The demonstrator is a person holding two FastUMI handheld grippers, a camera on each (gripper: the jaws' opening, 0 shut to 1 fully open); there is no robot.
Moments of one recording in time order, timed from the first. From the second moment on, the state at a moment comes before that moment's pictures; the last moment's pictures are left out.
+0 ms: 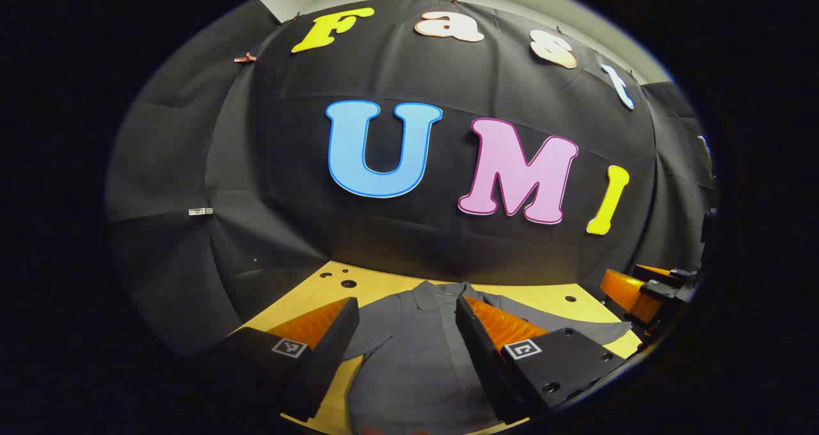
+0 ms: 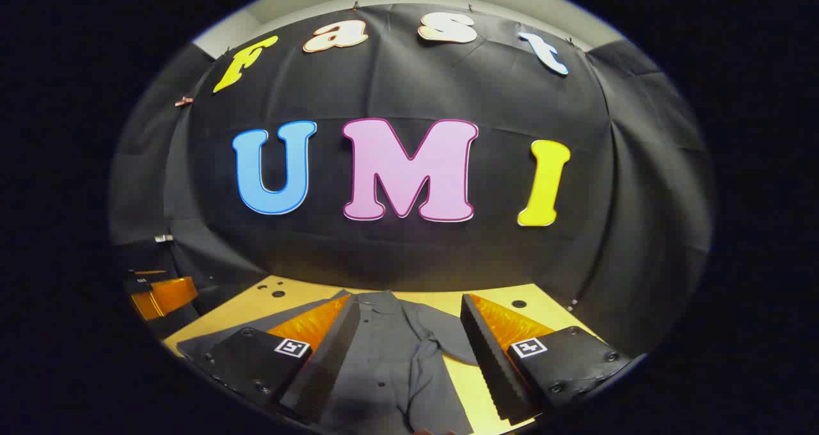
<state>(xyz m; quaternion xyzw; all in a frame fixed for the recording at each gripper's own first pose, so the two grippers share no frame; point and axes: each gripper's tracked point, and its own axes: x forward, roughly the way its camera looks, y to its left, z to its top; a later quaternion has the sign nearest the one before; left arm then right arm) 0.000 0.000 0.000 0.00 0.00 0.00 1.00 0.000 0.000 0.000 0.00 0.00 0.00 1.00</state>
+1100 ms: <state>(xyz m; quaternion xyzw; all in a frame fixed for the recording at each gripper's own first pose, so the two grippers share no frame) 0.039 -0.042 -0.021 0.03 0.02 -0.01 1.00 0.054 -0.100 -0.058 0.01 0.07 -0.06 1.00</state>
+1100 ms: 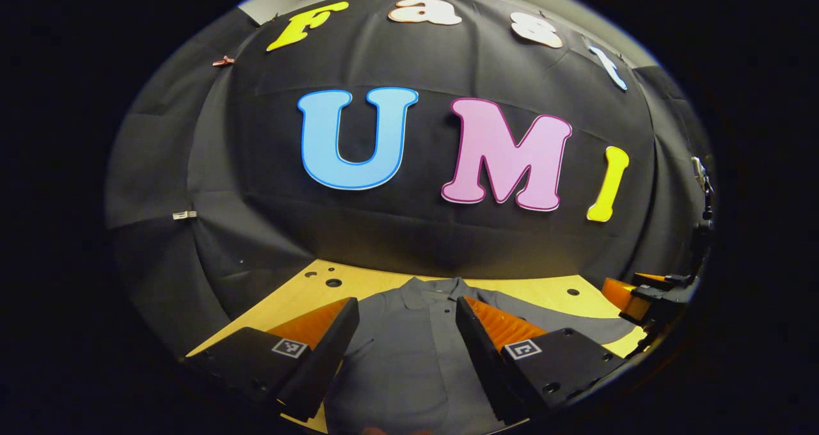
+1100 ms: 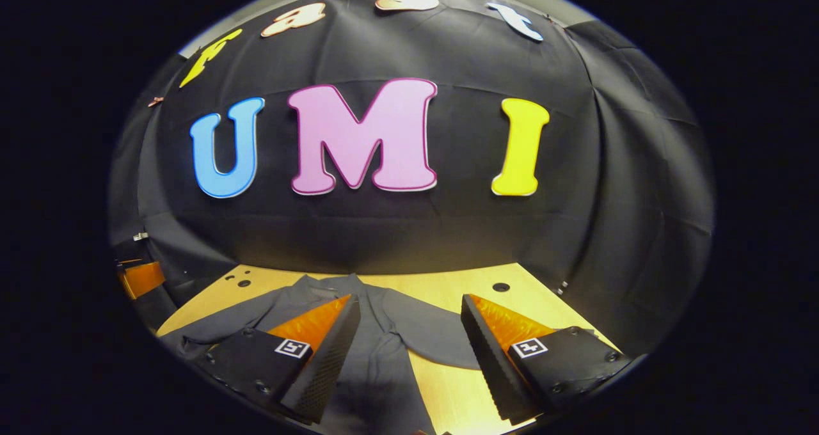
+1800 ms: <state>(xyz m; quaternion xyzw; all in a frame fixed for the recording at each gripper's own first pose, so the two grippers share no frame) 0.044 -0.035 -0.057 0.01 0.07 0.03 1.00 0.072 -0.253 -0.141 0.06 0.20 -0.18 0.96</state>
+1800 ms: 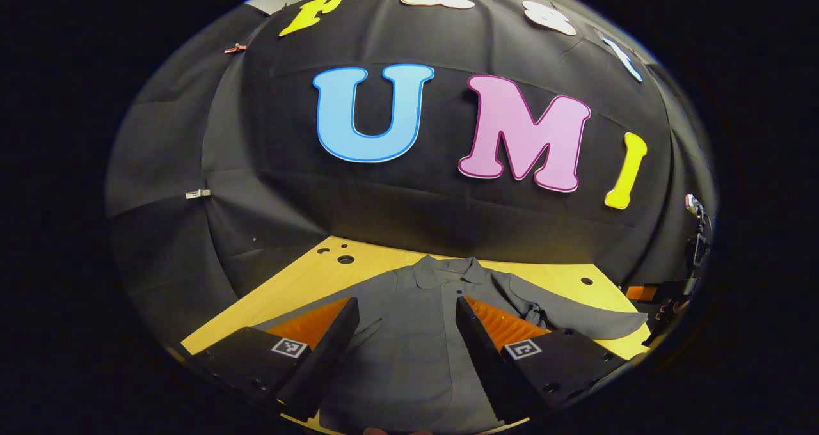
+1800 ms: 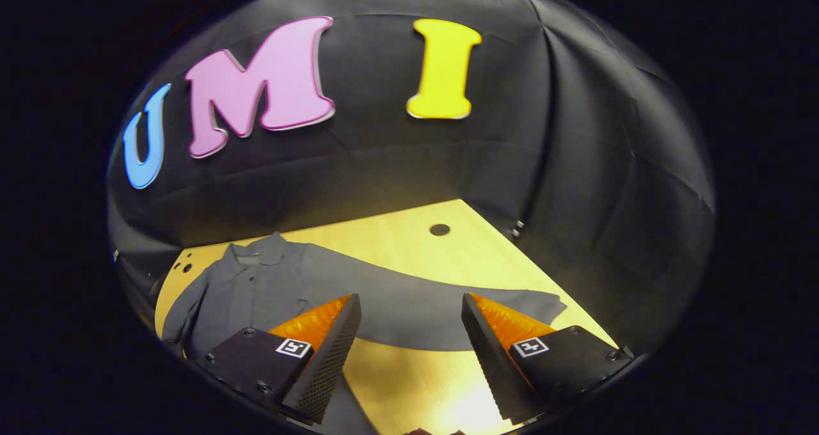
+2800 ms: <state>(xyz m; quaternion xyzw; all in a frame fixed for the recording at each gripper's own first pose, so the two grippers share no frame) 0.062 0.016 -0.105 0.02 0.17 0.09 0.98 0.060 -0.451 -0.277 0.14 0.32 -0.33 0.88</state>
